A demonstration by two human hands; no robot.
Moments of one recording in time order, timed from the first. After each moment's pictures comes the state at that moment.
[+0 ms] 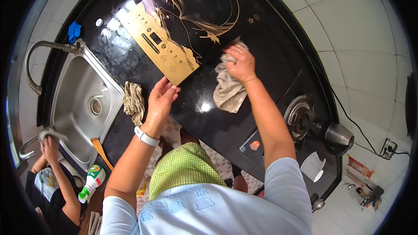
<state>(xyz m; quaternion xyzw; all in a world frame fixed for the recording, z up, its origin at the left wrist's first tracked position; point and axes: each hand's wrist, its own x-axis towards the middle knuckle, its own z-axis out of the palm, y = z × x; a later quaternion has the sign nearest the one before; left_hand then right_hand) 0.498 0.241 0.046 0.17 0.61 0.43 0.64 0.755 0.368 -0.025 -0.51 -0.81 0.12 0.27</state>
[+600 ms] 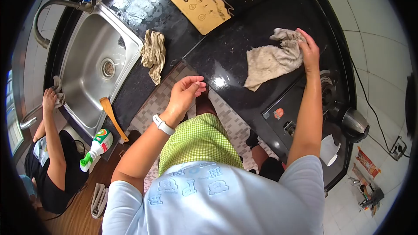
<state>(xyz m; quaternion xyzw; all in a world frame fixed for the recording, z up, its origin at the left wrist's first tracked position) 0.486 0.137 0.034 0.16 0.59 0.32 0.72 0.833 0.299 0.040 -0.55 -0.52 0.51 0.42</state>
